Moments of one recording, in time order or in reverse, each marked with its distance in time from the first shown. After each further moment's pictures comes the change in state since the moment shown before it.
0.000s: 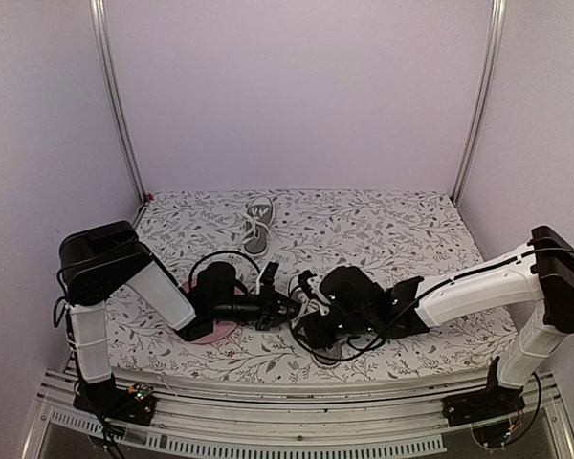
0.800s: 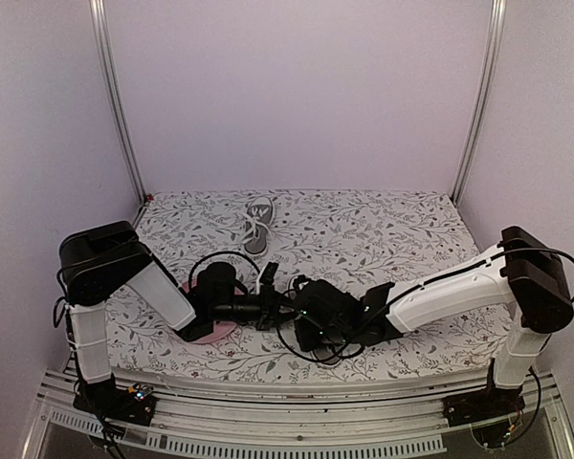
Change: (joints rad) left arm -0.002 0.000 -0.001 0.005 -0.010 -0.021; right arm 0.069 0.179 0.148 -0.132 0.250 0.129
